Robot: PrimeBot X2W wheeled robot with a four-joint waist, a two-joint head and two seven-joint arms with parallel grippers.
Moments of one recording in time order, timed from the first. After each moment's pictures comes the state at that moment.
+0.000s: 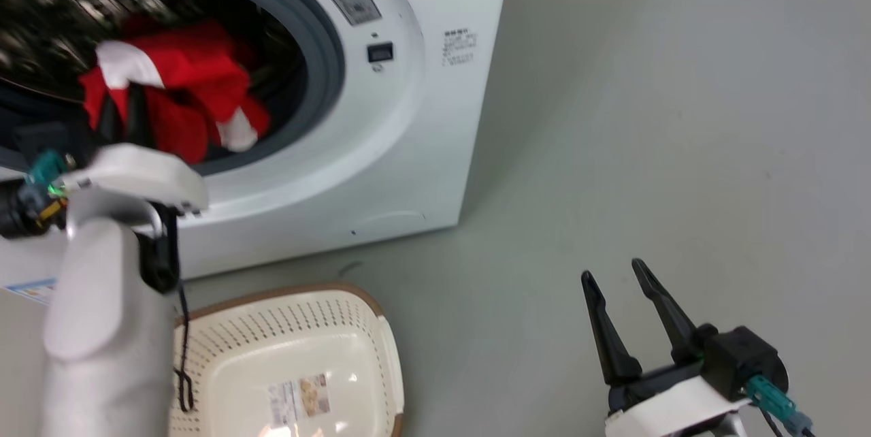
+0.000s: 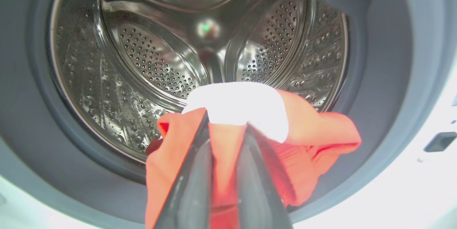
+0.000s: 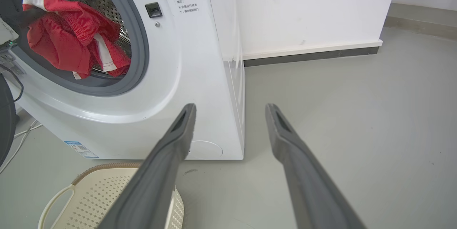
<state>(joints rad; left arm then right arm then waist) -0.69 0.24 0.08 0.64 -0.20 -0.03 -0.26 -0.01 -0.05 0.21 0.08 0.18 0.13 -0.25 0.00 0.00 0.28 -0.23</state>
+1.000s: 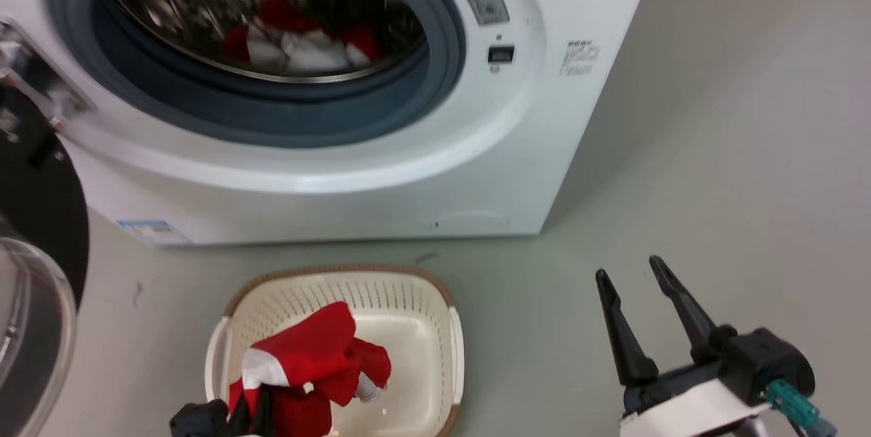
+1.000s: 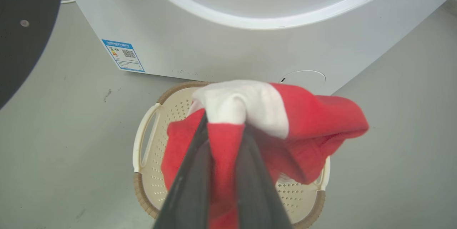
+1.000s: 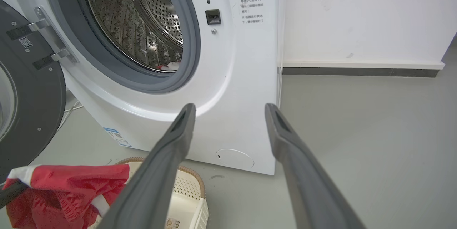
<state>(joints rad) 0.06 0.05 0.01 0.34 -0.20 -0.03 -0.25 0.07 -0.05 0.17 -0.07 0.13 0.13 -0.16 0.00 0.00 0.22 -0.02</state>
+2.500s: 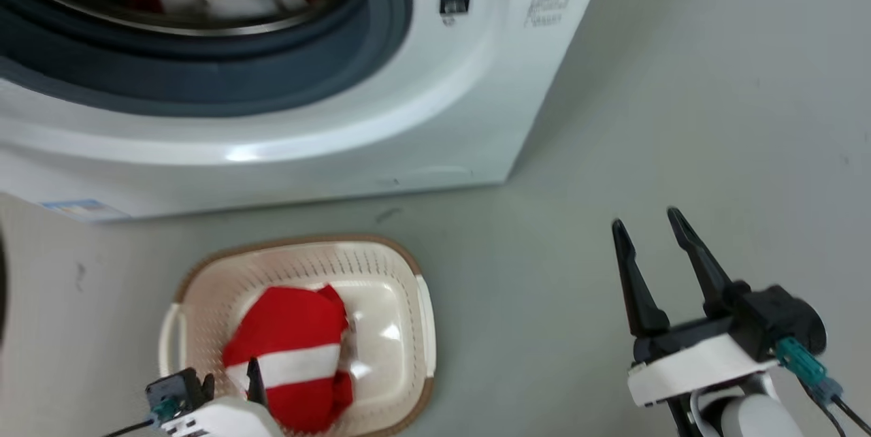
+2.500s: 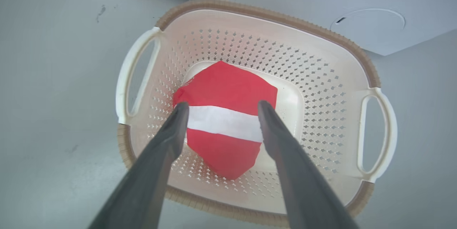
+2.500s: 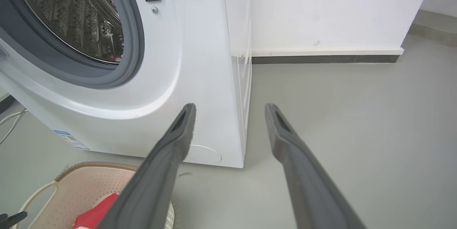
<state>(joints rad) -0.26 0.05 0.17 0.89 -0.24 -0.01 -0.26 -0.10 -0.05 0.14 0.05 0.12 0.13 -0.23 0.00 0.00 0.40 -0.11</state>
